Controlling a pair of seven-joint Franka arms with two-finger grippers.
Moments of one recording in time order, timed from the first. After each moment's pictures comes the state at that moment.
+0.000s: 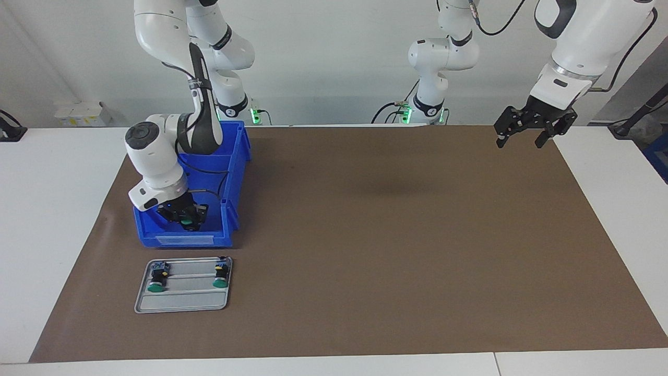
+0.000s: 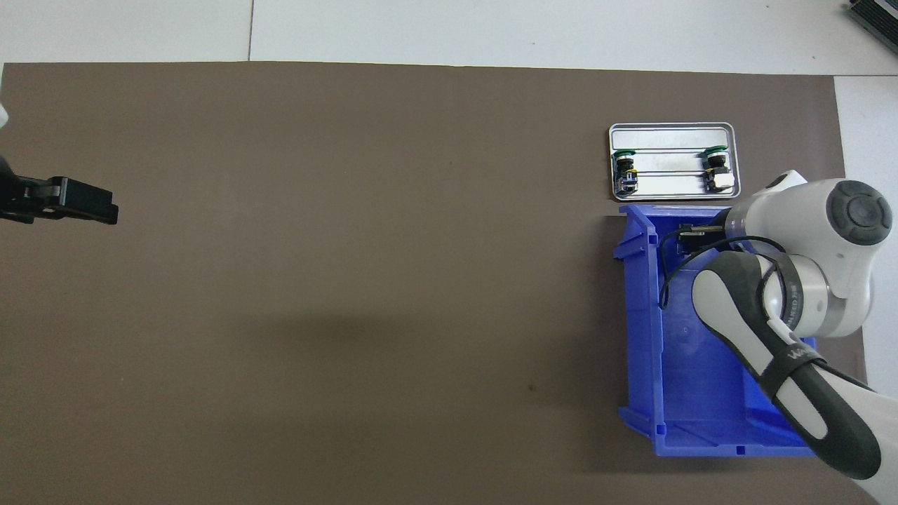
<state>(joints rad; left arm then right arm) -0.09 0.01 0.03 -1.55 -0.02 1.59 0.02 -0.05 0.20 0.00 -2.12 -0.02 2.42 0.04</state>
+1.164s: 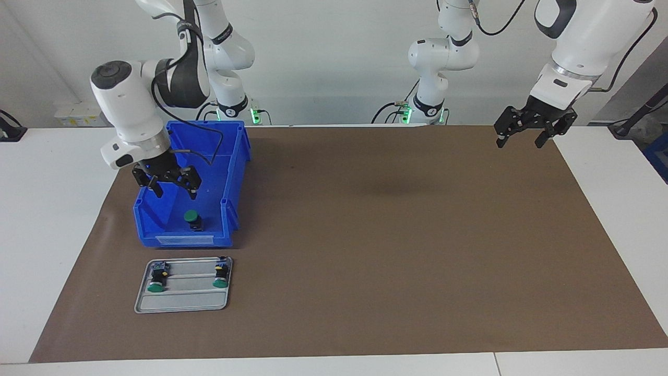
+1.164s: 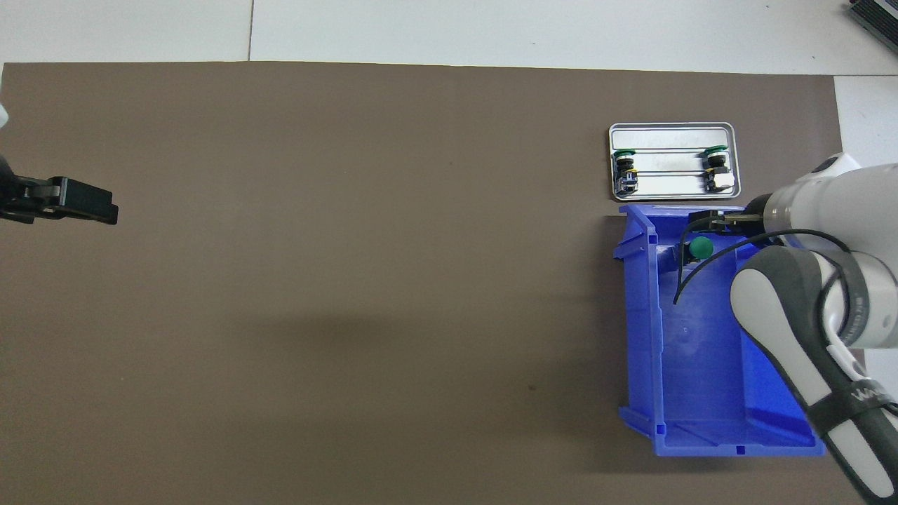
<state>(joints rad) -0.09 0.01 0.03 -1.55 -0.02 1.58 0.02 -0.04 -0.03 0.01 -1.94 0.02 2.01 0.08</state>
